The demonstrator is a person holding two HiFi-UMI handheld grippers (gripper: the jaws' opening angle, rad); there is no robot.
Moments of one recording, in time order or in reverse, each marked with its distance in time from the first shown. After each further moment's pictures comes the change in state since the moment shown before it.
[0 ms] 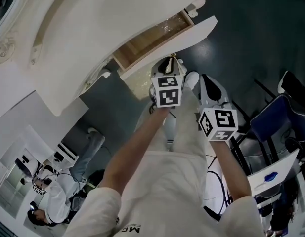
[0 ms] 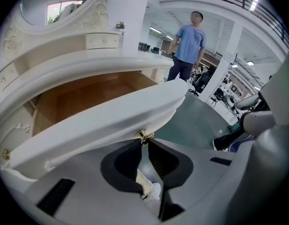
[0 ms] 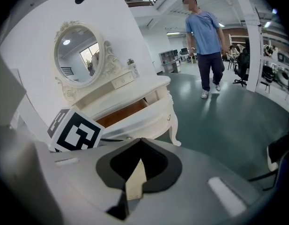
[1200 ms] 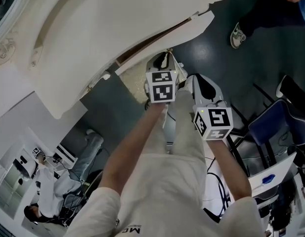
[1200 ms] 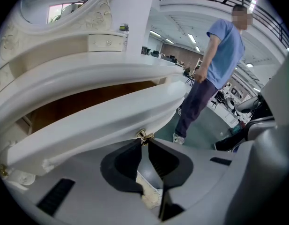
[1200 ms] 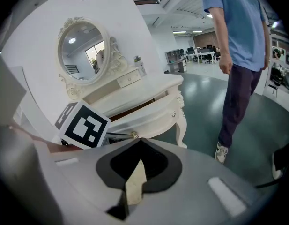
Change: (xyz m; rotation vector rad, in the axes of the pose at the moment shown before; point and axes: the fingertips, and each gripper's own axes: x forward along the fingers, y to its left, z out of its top) left arm 0.012 0.027 0.035 0.005 -0.042 -0.008; right arm 0.027 0.021 0.013 -0.043 0.008 0.050
